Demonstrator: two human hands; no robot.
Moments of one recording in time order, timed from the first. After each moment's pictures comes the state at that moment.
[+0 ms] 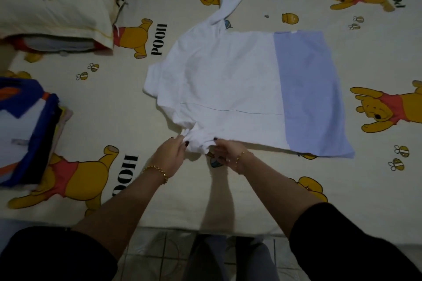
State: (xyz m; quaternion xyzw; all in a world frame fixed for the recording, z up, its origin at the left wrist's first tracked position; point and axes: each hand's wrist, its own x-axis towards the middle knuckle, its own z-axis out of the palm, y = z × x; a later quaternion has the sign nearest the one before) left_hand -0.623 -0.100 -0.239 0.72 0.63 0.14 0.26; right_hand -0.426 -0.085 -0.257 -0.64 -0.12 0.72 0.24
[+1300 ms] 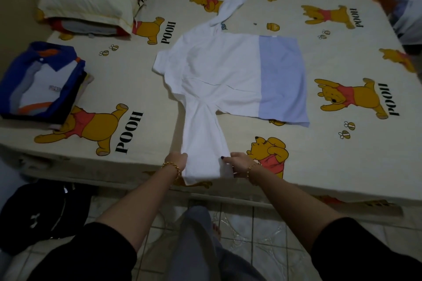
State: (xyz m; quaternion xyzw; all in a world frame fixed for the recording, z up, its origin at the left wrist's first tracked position) left_hand -0.557 -0.297 -0.188 0.32 0.79 0.12 0.51; right_hand -0.358 -0.294 -0.185 -0.66 -0.35 0.65 0.09
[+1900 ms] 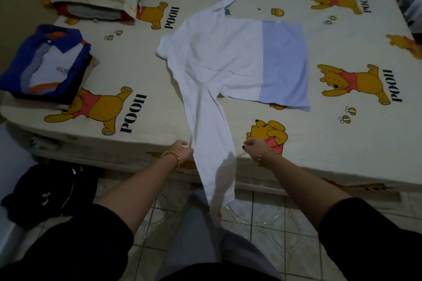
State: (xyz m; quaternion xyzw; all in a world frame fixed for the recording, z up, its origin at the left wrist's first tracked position) left_hand -0.551 -0.337 -0.186 0.35 0.76 0.09 0.54; right_hand -0.309 -0.315 -0.205 -0.72 -0.51 0.46 0.02
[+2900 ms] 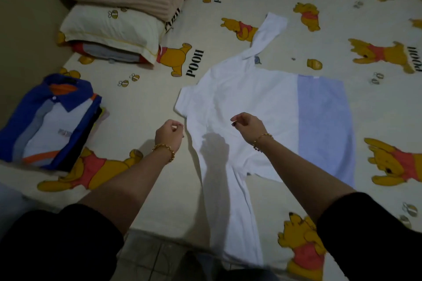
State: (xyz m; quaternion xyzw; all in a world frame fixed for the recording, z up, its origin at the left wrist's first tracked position) left_hand -0.663 -0.038 -0.171 0.36 0.79 0.32 0.37; right_hand -0.436 0.020 -0.166 -0.64 -0.60 0.44 0.19
